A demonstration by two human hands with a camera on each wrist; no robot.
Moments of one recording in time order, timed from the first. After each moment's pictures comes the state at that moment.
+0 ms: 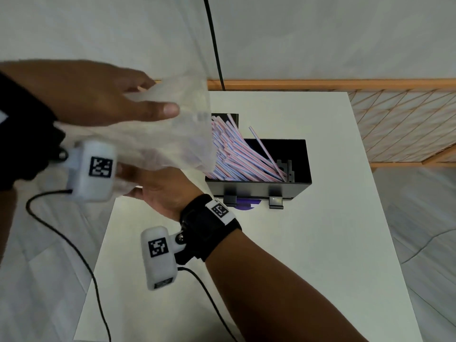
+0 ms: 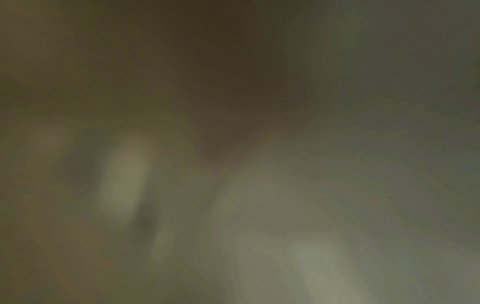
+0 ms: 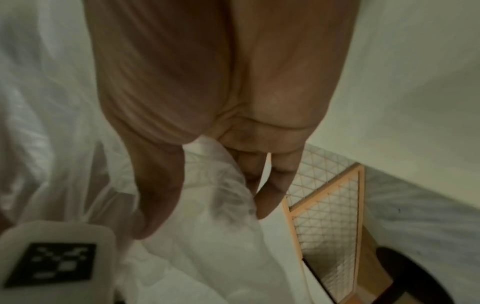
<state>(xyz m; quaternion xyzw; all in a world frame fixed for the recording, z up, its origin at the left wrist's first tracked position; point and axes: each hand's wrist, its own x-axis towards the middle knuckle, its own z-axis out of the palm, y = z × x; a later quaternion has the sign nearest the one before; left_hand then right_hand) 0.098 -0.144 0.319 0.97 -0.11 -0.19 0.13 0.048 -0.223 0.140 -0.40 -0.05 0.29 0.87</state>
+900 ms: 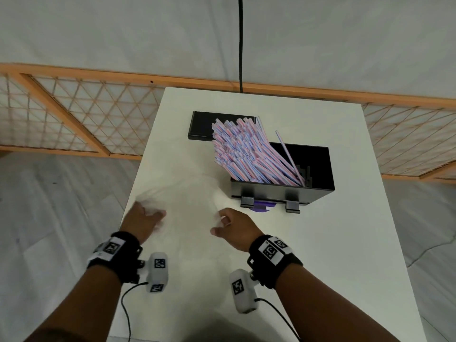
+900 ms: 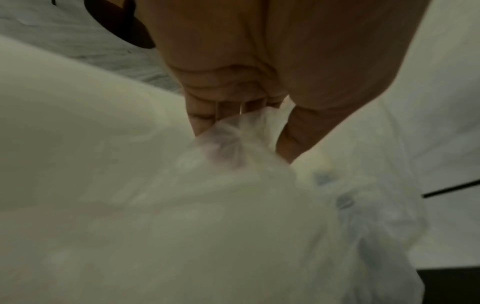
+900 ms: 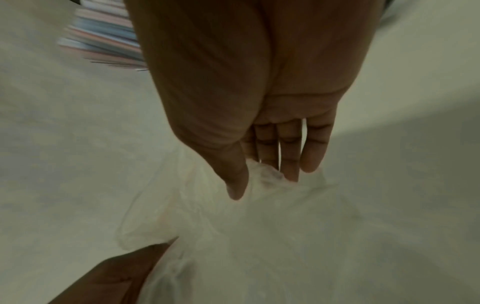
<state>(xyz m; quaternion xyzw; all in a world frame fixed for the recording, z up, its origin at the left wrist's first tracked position) 0.014 -0.021 -0.005 0.81 0.27 -0.18 0.49 0.002 -0.295 0.010 -0.85 0.03 0.32 0.42</state>
